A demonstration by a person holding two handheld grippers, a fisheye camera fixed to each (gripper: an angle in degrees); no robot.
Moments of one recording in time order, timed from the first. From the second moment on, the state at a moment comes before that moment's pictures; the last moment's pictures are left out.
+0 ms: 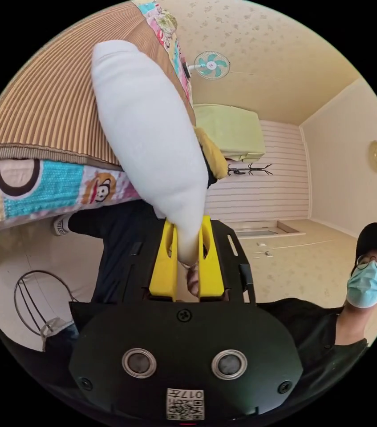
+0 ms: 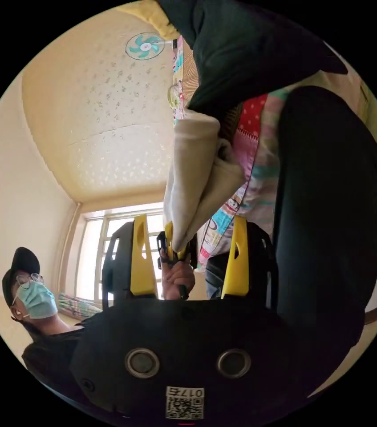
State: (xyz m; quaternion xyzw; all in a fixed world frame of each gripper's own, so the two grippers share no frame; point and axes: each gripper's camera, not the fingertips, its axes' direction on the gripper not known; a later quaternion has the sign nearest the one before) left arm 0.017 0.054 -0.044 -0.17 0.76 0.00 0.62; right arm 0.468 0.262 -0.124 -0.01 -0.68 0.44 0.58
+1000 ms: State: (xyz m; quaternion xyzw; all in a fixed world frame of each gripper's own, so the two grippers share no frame) left arm -0.282 0.297 -0.193 0.18 0.43 -0.09 0.88; right arm -0.048 -0.102 -0.104 -0.10 -0.84 0.16 0.51
